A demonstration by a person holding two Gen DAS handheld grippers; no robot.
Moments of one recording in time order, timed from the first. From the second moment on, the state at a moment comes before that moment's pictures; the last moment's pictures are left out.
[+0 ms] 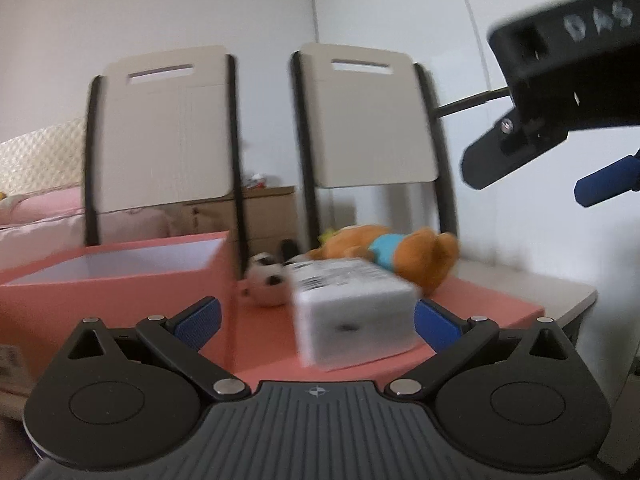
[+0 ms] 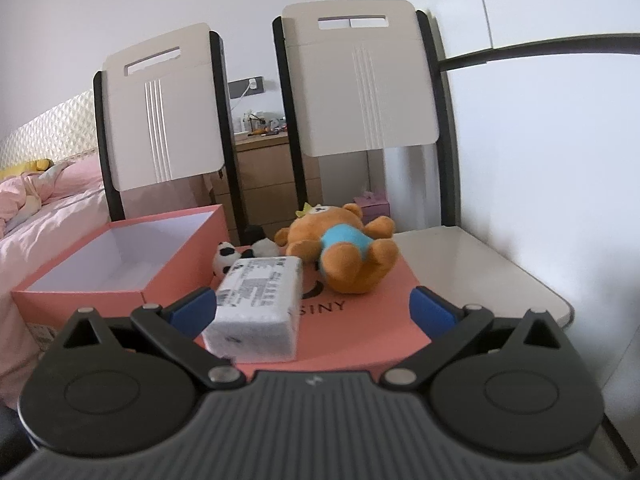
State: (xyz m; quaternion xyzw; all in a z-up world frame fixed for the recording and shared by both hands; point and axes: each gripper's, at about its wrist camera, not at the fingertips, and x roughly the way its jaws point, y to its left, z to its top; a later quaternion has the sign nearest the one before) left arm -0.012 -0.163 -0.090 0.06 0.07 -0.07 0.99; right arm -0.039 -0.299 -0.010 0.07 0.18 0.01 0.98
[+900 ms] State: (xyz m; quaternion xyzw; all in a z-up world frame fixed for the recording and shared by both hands) left arm 0.060 -0.174 -0.087 0.03 0.15 -0.04 0.99; right arm -0.048 -0.324 -0.015 0.09 0.19 0.01 0.98
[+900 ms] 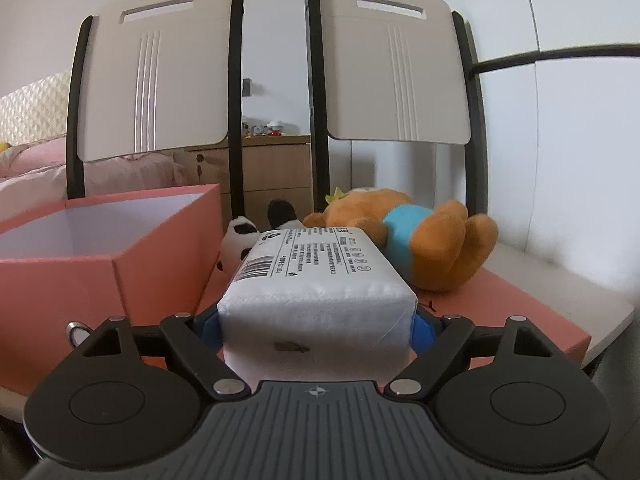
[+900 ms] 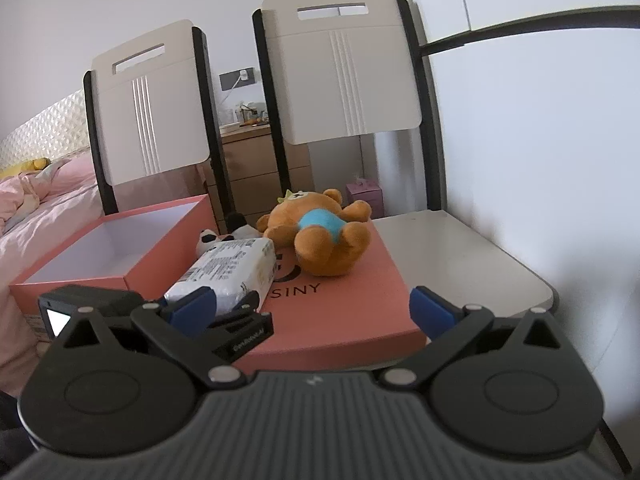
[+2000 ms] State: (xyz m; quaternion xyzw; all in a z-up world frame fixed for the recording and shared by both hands) left arm 0.102 0.002 0.023 0.00 0.09 0.10 0.99; right arm 0.010 -0.222 -0.018 0.06 0.21 0.09 0.97
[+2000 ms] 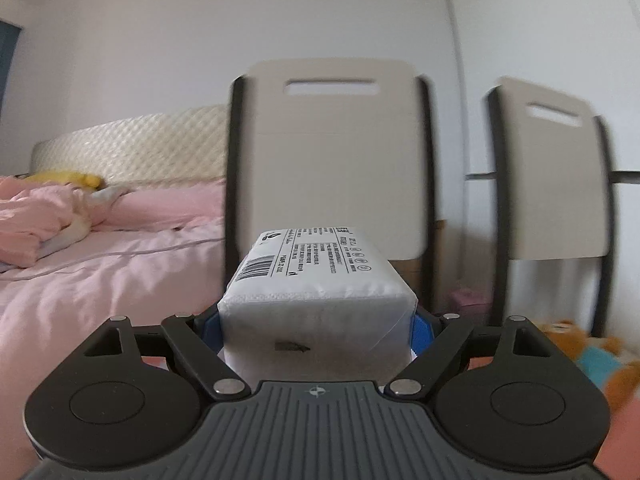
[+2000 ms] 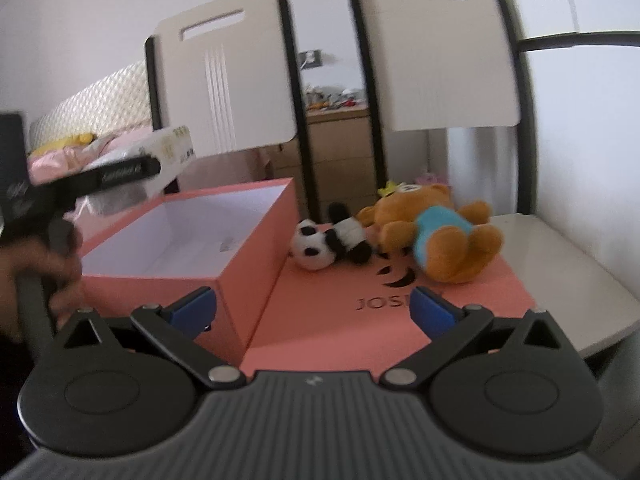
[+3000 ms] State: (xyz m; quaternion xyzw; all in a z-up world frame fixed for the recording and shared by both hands) left arm 0.173 0.048 0.005 -0.01 0.21 0.12 0.97; right arm 0.038 -0.204 -0.029 0.08 0.25 0.12 0.96
